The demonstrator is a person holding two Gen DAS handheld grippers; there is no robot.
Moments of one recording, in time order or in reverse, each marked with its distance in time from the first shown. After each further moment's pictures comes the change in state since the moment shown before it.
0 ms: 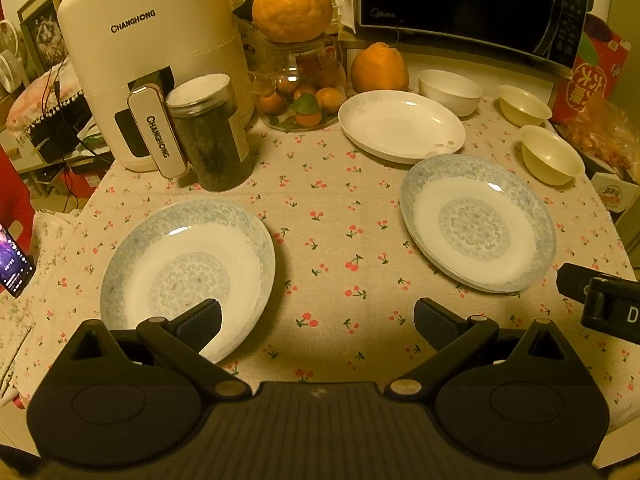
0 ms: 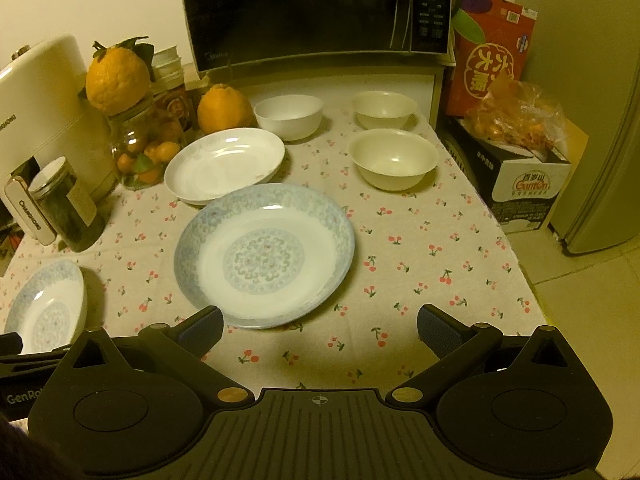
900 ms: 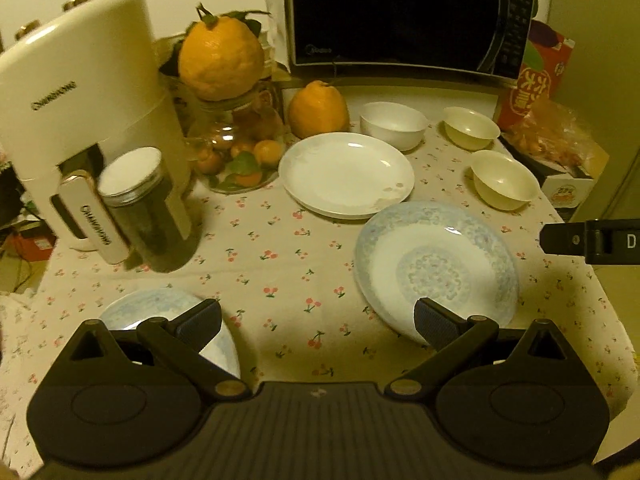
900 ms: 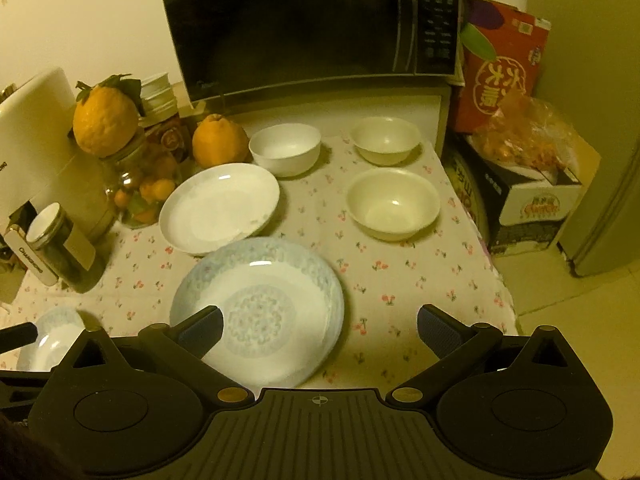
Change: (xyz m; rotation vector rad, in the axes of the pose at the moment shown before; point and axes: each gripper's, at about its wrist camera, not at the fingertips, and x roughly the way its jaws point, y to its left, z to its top) left arm 0.015 -0.005 0.046 0.134 -0.067 -0.173; right arm 0.016 -0.017 0.068 -0.015 0.025 0.044
